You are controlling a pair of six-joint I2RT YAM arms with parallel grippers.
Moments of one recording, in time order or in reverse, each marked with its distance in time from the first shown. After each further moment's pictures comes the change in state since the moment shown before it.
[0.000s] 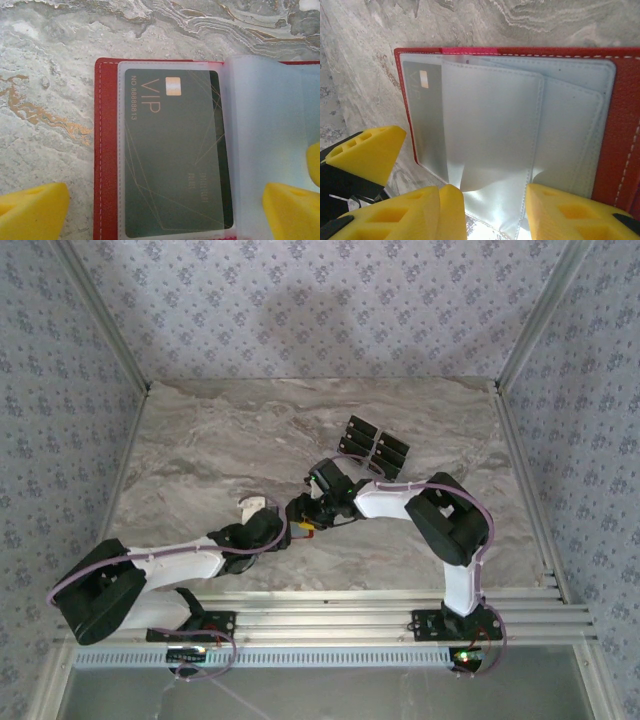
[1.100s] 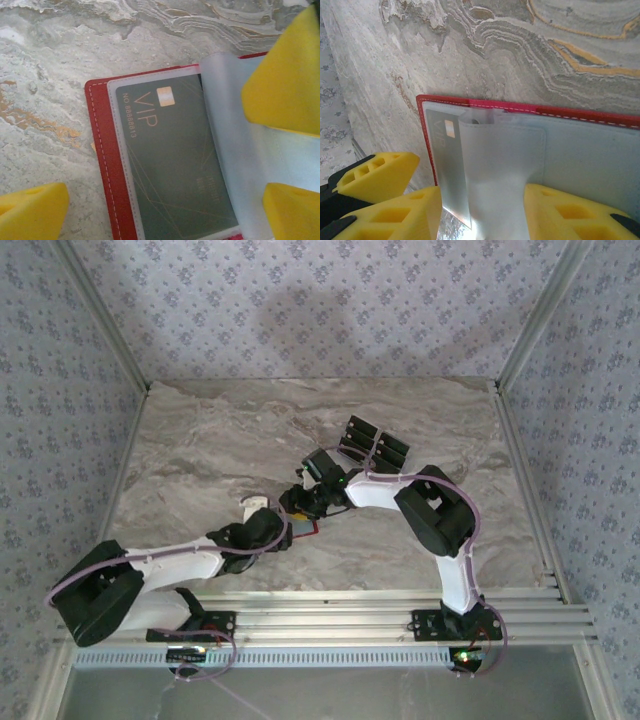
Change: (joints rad) left arm 0.000 -0.006 0.002 0.001 0.022 0.035; right arm -0.021 0.102 0.152 -0.059 -0.042 -0.060
